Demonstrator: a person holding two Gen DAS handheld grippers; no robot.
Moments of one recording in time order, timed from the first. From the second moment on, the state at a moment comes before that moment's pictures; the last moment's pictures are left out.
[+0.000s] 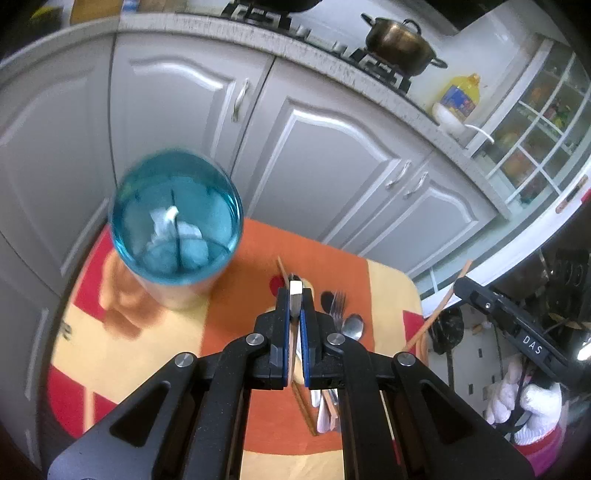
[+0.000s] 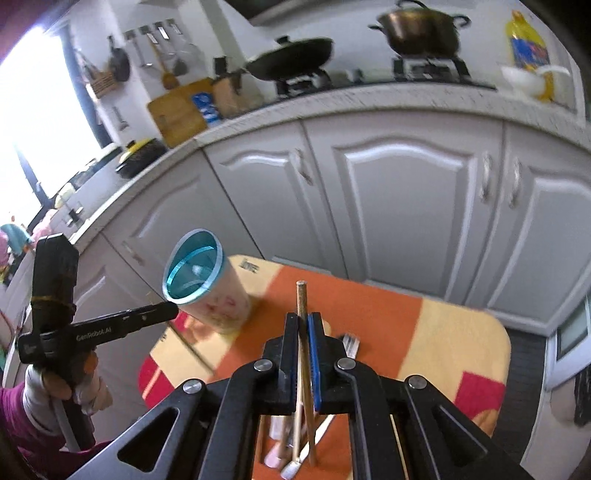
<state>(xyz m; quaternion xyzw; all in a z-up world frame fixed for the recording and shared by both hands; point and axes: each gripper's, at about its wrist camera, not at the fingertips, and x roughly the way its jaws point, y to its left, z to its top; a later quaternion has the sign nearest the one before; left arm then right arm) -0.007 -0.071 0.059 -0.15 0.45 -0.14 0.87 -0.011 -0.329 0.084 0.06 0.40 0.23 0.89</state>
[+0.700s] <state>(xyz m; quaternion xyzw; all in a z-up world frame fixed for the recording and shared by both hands) 0.017 0.007 0.188 -0.16 0.38 -0.16 0.90 0.027 -0.231 0.226 0.02 0.28 0.33 0.90</state>
